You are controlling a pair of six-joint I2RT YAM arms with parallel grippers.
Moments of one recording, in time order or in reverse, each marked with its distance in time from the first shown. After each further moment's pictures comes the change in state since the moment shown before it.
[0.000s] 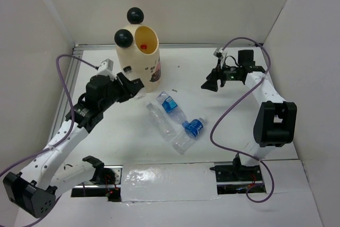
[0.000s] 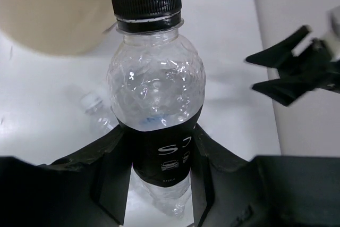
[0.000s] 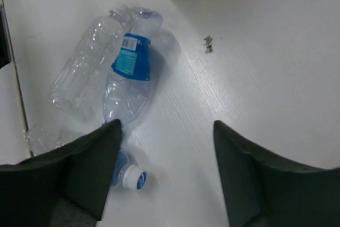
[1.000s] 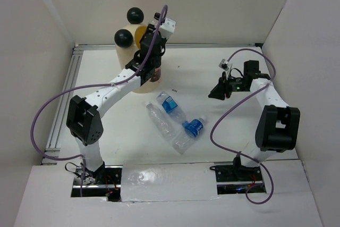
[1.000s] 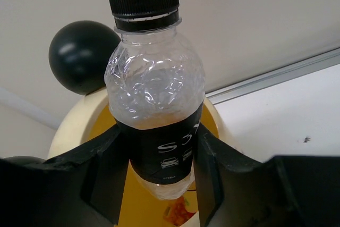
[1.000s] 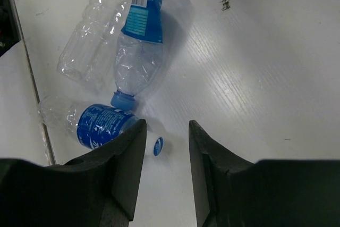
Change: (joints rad) left arm -0.191 0.869 0.789 0.457 -0.623 1.201; right arm -0.083 -0.059 -0.143 -0.167 -0.018 -0.170
